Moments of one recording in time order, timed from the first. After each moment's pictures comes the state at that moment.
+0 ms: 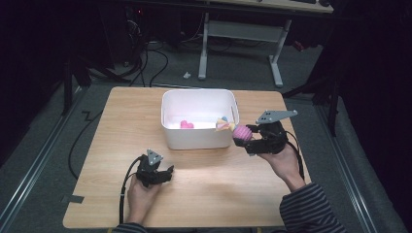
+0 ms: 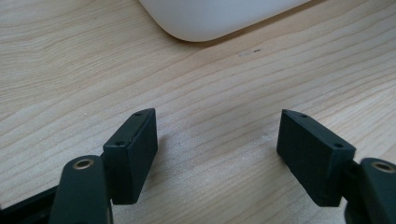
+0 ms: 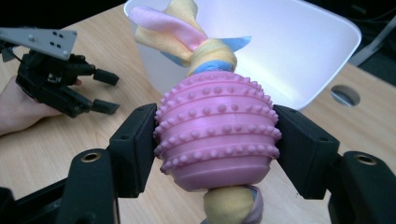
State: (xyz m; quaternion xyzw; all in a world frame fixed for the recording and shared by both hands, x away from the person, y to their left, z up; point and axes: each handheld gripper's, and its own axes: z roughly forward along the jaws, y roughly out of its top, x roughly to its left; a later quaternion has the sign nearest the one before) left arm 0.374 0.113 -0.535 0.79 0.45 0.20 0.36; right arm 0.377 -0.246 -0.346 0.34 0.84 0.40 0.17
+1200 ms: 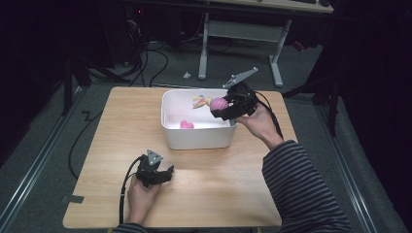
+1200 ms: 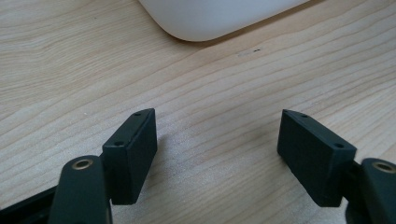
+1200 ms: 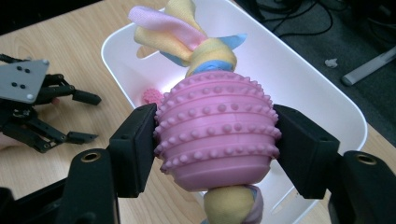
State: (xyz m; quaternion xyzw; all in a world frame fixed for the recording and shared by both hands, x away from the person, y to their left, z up) left arm 0.374 0.113 -0.535 0.79 0.45 0.20 0.36; right arm 0.469 -0.181 -0.310 0.29 0.88 0.33 0.15
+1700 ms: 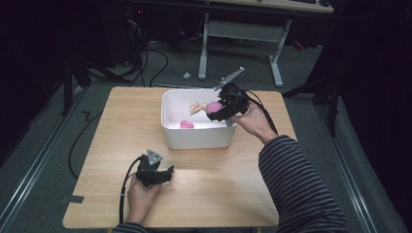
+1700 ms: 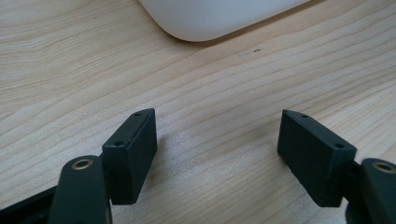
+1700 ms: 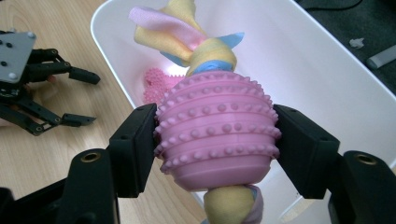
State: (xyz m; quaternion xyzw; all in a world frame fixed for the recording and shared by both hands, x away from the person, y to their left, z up) left arm 0.374 0.114 -0.535 0.80 0.45 0.19 0.36; right arm 0.492 -0.167 -0.328 0.28 0.91 0.29 0.11
